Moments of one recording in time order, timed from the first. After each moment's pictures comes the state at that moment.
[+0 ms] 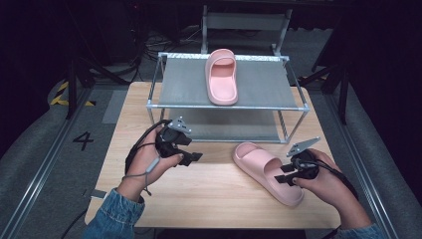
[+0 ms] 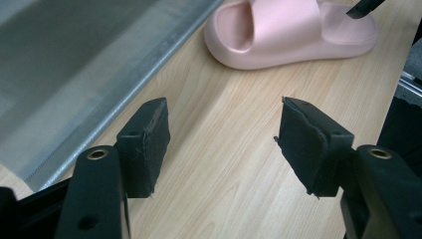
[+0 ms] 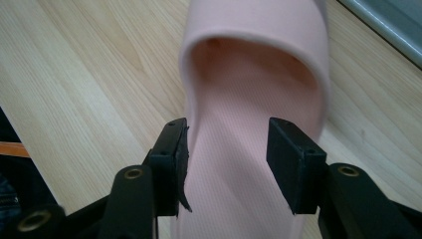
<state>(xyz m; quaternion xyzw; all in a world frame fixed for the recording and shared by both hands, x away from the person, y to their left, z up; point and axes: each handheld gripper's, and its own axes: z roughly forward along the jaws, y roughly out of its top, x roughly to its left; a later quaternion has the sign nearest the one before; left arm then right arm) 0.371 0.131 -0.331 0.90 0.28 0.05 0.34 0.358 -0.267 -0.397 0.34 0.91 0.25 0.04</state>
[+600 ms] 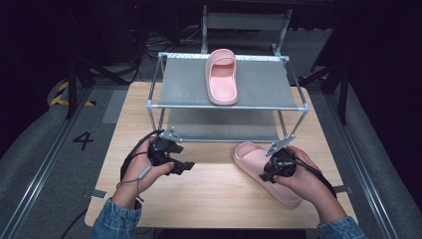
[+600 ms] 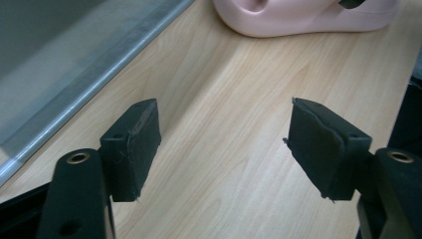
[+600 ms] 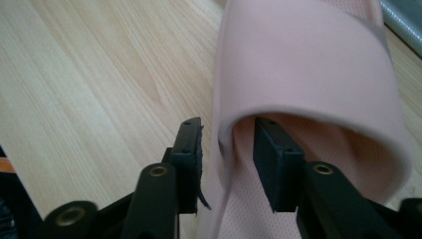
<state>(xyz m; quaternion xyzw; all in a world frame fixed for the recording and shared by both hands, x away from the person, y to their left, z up) 0.370 0.154 -0.366 0.89 0.30 0.04 0.34 0.369 -0.219 -0.408 0.32 0.92 0.23 0.04</state>
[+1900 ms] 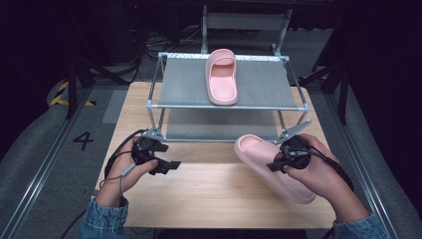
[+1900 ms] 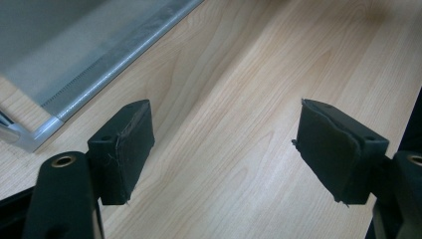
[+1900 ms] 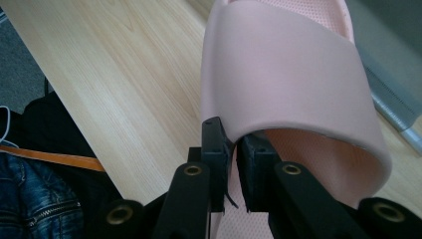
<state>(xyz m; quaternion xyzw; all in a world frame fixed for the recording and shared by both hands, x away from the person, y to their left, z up) 0.372 0.190 -0.370 0.89 0.32 0.04 0.34 0.348 -0.217 -0.315 0.32 0.92 0.24 0.05</state>
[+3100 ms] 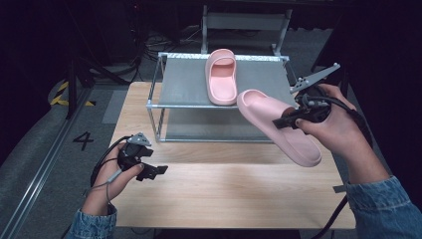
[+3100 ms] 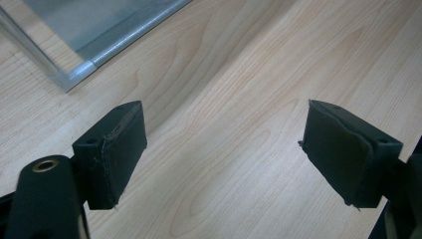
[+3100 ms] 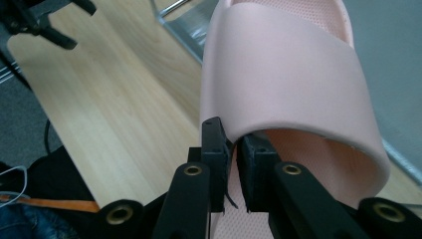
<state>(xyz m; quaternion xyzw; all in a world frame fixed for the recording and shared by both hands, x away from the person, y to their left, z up) 0.357 0.223 -0.380 0.87 0.36 0.05 0.32 0.391 -0.222 -0.208 0.32 0.89 0.30 0.09</state>
